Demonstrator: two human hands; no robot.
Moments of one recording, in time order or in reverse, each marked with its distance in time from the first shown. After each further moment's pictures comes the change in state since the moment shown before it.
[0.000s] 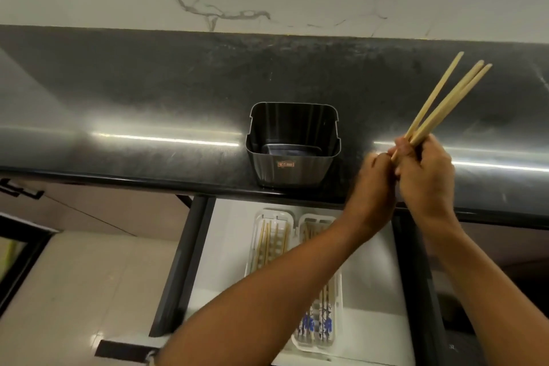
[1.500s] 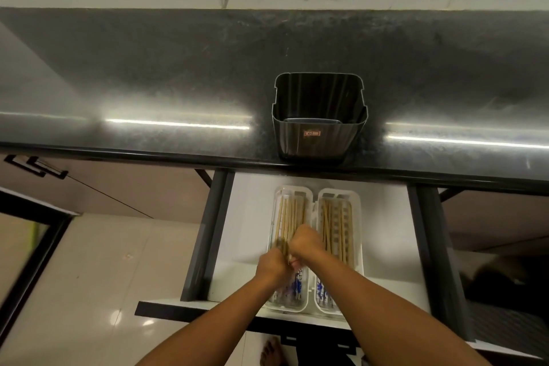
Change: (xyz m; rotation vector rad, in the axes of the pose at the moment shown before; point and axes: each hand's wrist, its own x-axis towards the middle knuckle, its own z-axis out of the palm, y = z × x) left_hand -0.174 -0.181 -0.075 0.397 -0.423 -0.850; right_hand -0.173 0.043 0.181 -0.460 -0.882 0.842
